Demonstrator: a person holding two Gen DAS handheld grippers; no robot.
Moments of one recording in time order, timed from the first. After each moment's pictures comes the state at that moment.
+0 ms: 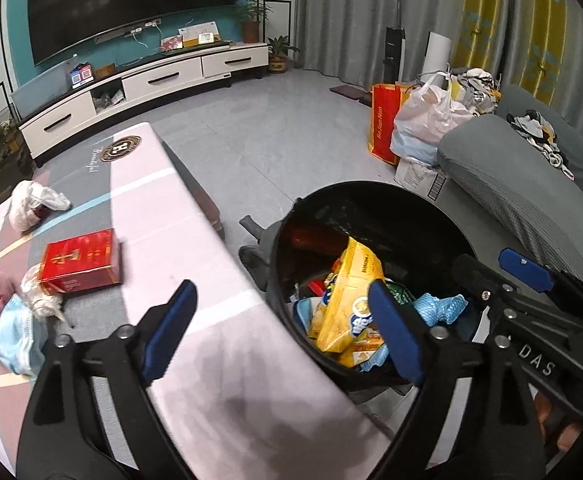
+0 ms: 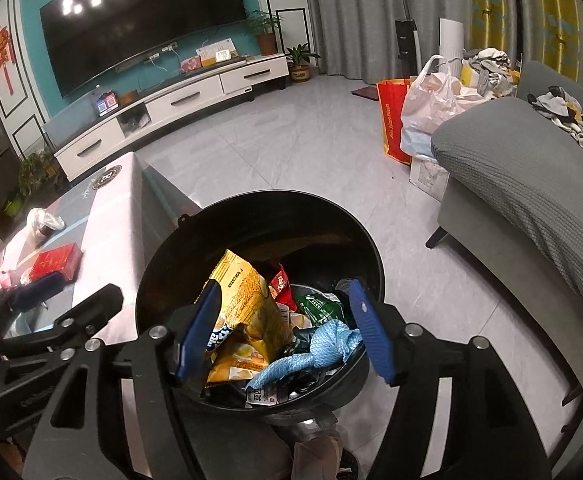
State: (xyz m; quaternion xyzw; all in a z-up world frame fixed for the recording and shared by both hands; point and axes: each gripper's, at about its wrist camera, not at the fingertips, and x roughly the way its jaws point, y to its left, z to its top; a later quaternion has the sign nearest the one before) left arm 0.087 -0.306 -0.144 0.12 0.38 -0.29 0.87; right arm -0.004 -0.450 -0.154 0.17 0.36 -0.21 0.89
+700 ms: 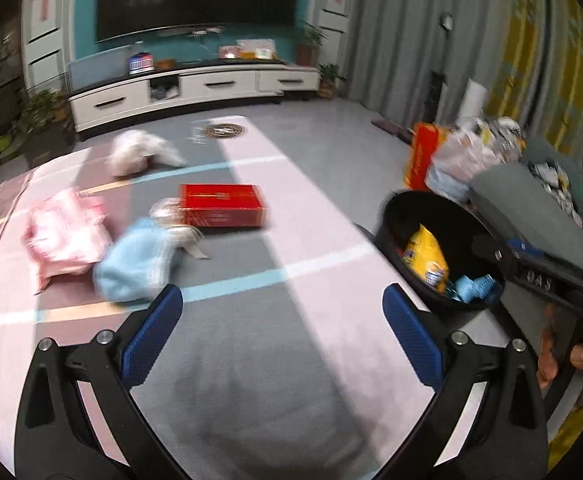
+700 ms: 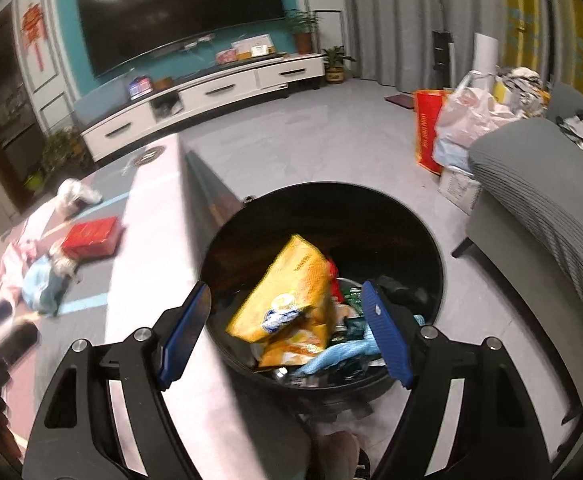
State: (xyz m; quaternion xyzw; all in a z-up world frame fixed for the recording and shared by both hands) left arm 0.072 -0.138 -0.131 0.04 0.36 -0.23 0.90; right arm 0.007 -0.393 -0.149 0.13 0.37 -0.15 0.91
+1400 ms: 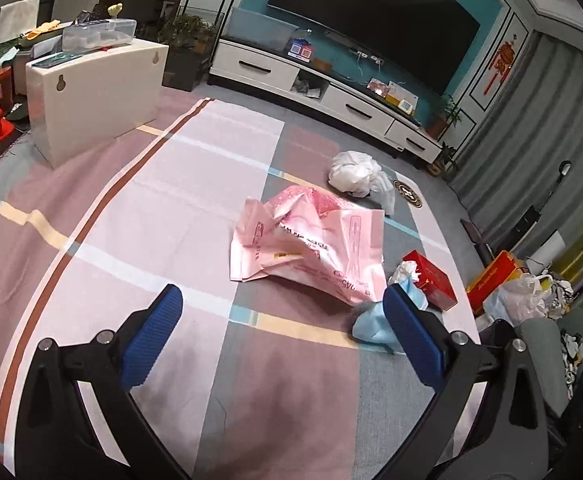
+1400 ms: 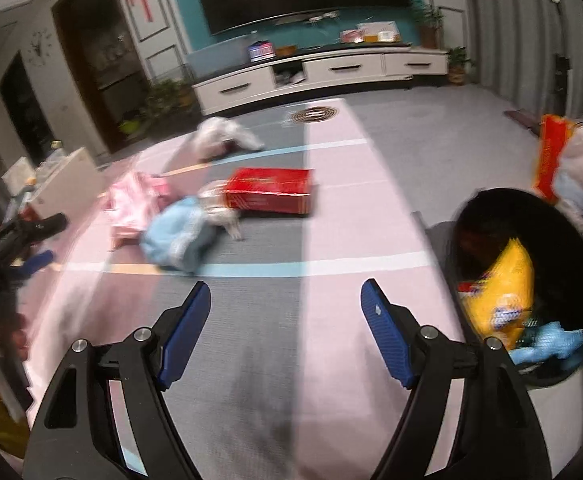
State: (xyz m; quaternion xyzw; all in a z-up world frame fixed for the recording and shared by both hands) left arm 0.137 0.074 -0.138 -0.18 0.38 -0.06 0.91; right arm 0.060 -0.247 -0.151 0.12 0.39 0.06 0.91
